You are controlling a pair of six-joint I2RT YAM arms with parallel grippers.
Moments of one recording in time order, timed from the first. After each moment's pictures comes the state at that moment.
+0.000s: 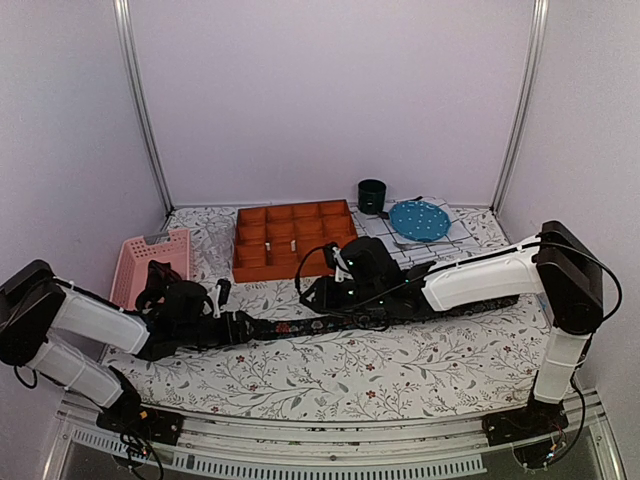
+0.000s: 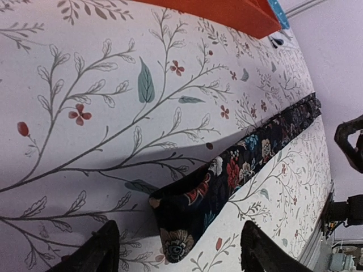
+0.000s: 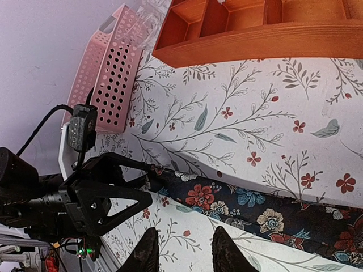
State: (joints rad) left arm -0.64 1.39 0.27 0.48 0.19 -0.74; right arm 1.00 1.85 1.14 0.16 -0.11 0.86
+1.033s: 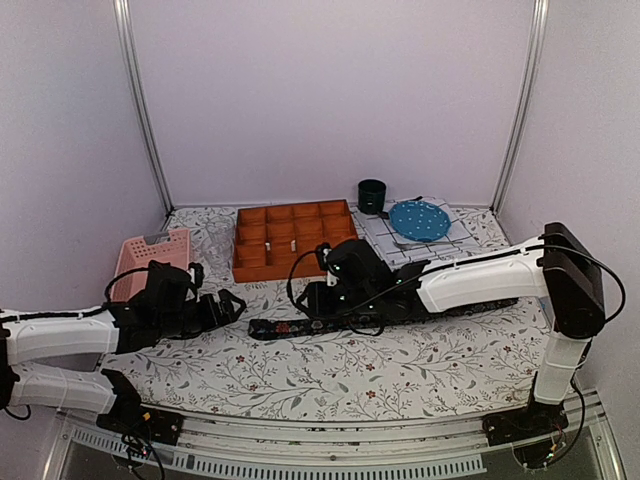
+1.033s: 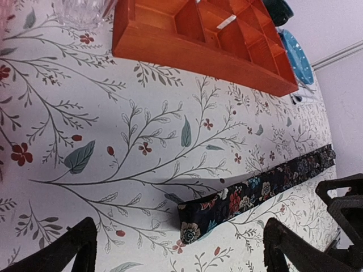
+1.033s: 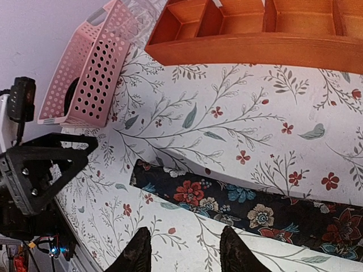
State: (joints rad) left arm -0.64 1.05 0.36 0.03 -0.07 -0.83; right arm 1.06 1.85 1.22 0.00 0.05 0.77
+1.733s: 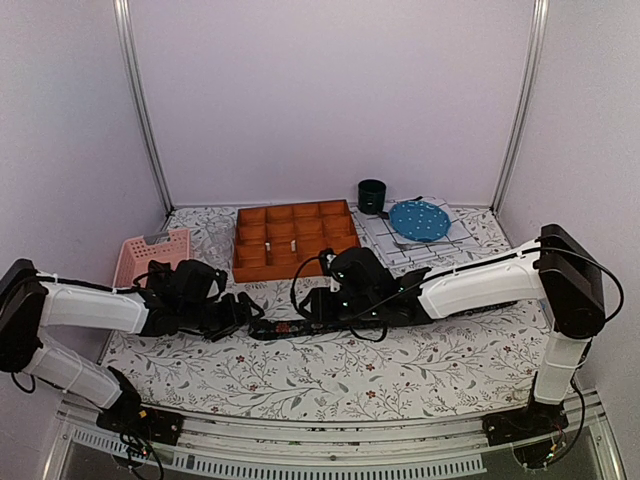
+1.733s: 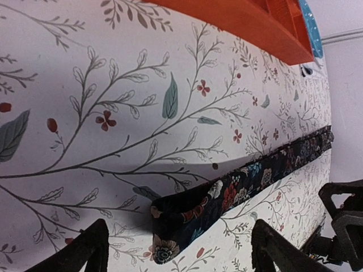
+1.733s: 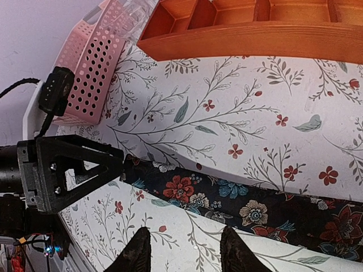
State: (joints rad) left arm -0.64 1.33 0.48 0.07 0.11 -0.92; right arm 1.06 1.85 1.16 0.08 0.06 0.78
